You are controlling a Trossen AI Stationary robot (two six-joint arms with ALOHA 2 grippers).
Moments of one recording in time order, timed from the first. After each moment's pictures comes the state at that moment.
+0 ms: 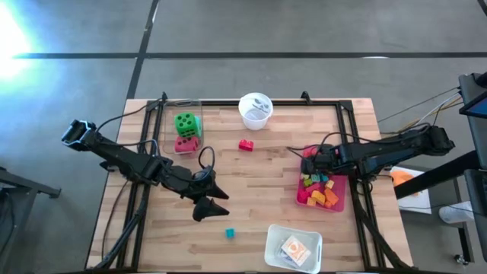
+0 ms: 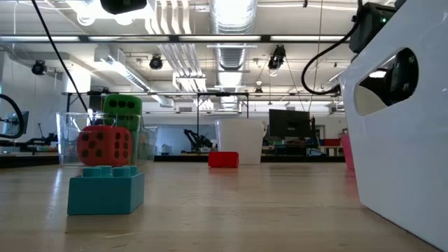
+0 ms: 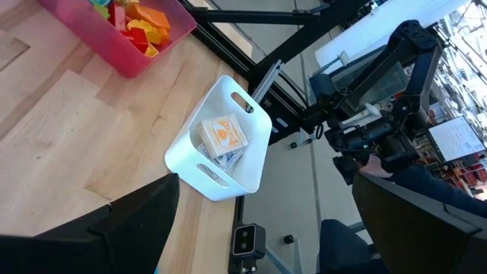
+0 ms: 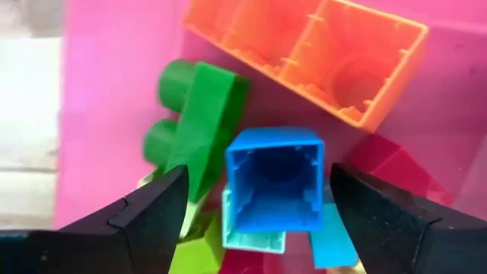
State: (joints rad) left arm -0.40 1.27 0.96 -0.09 -0.03 -0.89; right arm 0.06 1.11 0.57 -0.86 0.15 1.67
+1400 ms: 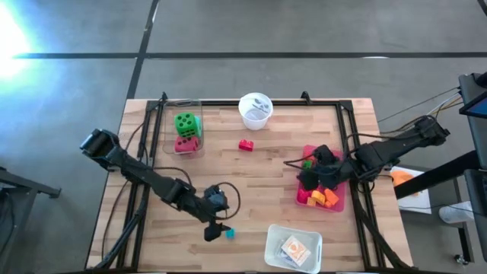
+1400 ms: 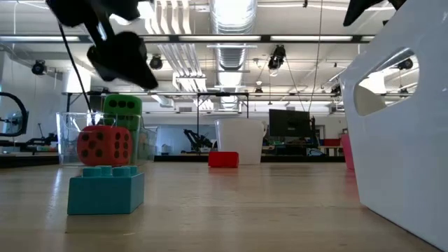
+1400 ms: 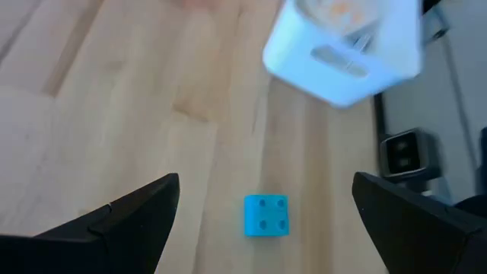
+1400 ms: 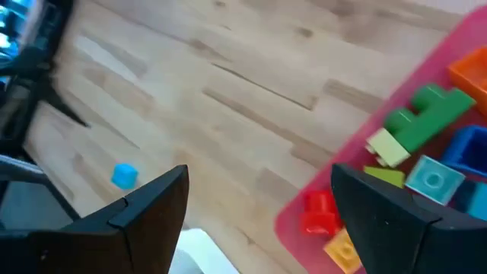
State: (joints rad) left arm -0.51 1.57 0.96 -0.19 -0.16 -0.68; right arm 0.42 1.11 1.05 -0.97 0.37 1.49
